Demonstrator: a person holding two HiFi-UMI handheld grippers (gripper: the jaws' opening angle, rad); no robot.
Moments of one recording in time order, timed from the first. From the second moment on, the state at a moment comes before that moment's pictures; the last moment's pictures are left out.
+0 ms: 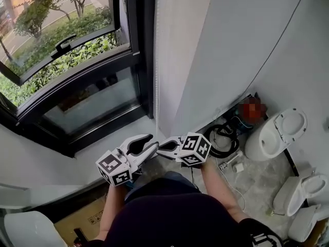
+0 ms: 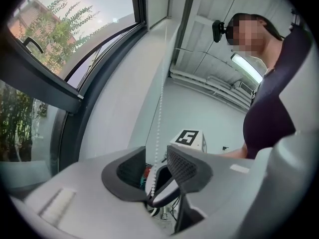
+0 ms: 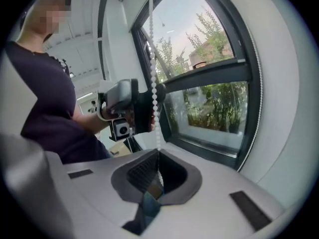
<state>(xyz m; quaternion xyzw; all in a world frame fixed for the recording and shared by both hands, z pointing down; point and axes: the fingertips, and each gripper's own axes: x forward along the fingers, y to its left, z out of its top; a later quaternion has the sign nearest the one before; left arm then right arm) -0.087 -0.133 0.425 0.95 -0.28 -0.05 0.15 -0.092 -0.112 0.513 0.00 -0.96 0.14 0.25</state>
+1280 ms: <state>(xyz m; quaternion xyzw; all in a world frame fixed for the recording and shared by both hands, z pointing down) -0.061 -0.141 0.441 0.96 -0.25 -0.03 0.15 -0.079 -0.111 0.534 0.00 -0.96 0.18 0.23</state>
